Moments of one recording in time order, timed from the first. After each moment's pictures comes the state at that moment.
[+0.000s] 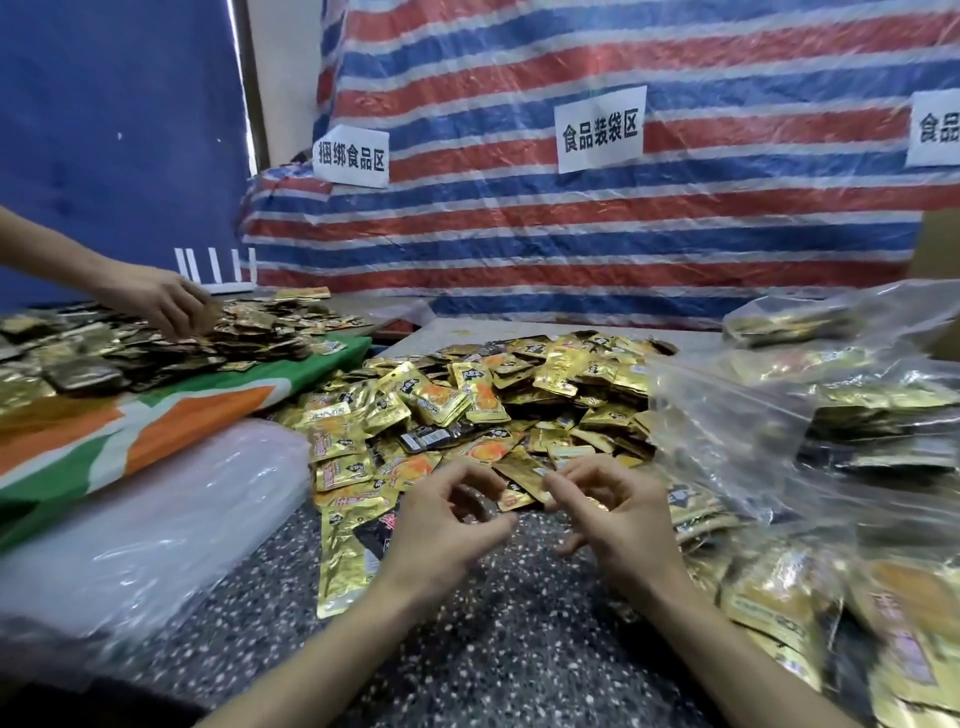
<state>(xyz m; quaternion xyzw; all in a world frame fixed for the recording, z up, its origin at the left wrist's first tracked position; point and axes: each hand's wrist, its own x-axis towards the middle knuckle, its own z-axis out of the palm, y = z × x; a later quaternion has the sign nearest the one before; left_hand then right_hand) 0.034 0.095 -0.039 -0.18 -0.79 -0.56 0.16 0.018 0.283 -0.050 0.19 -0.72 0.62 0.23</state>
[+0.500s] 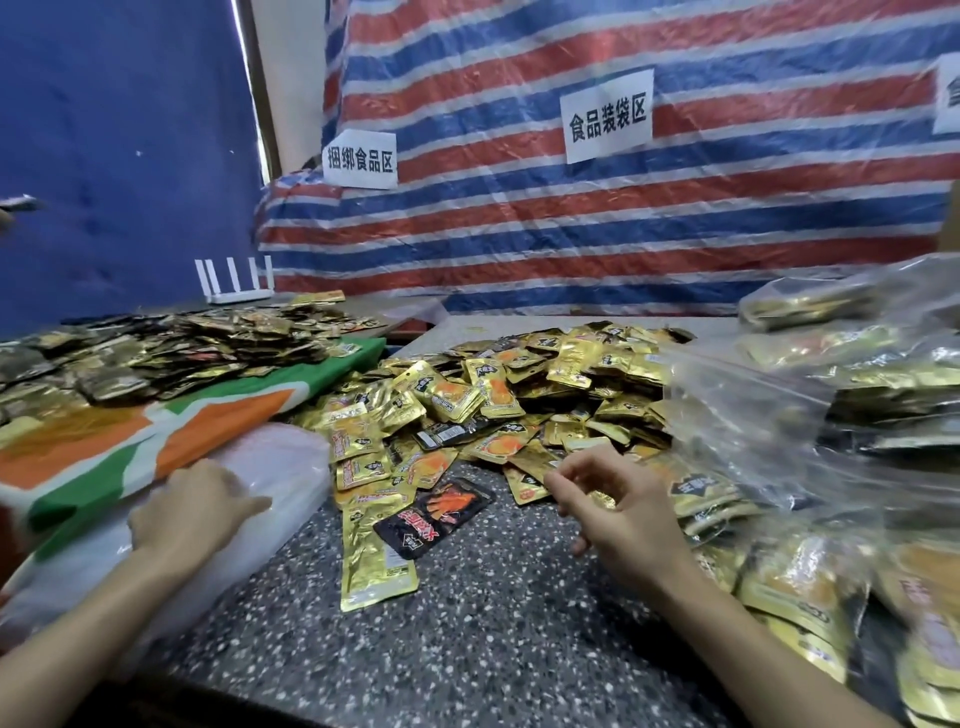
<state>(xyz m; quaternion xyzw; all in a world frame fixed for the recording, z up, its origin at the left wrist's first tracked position) 0.000 -0.117 -0.037 0.21 -0.95 -0.11 0.18 0.023 0.274 -0.049 0.21 -0.74 0.61 0.19</state>
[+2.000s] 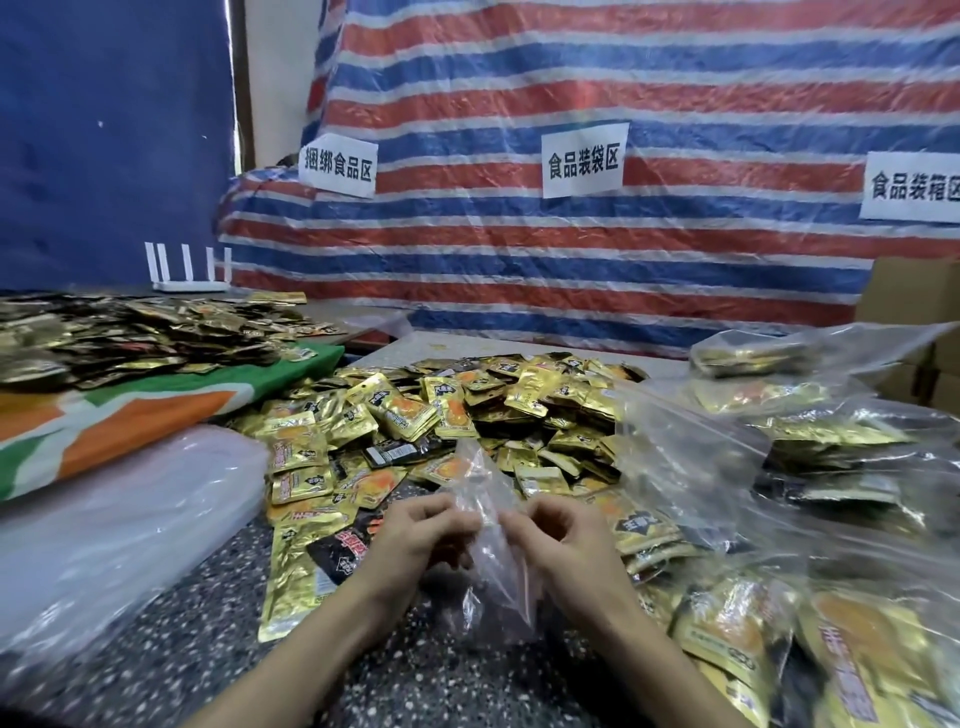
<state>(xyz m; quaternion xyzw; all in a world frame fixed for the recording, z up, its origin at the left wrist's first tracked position) 0.000 0.106 -0.060 -0.15 -0.62 -0.77 -0.01 0.025 0.277 -0.040 0.15 -0.80 0.56 0.15</state>
